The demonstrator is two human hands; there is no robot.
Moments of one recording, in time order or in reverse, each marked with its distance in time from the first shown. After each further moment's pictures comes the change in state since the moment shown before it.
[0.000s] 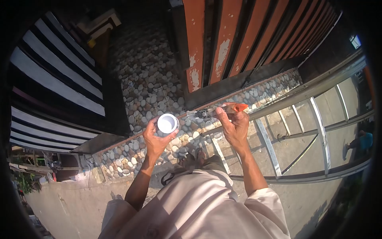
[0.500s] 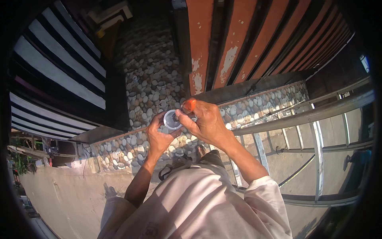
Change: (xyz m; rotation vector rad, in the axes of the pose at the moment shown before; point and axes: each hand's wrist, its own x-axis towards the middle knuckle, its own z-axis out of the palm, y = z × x) left_hand 0.030 0.018 0.047 0.109 0.091 0.029; right_hand 0.072 -0.017 0.041 -0.316 -0.445 -0.532
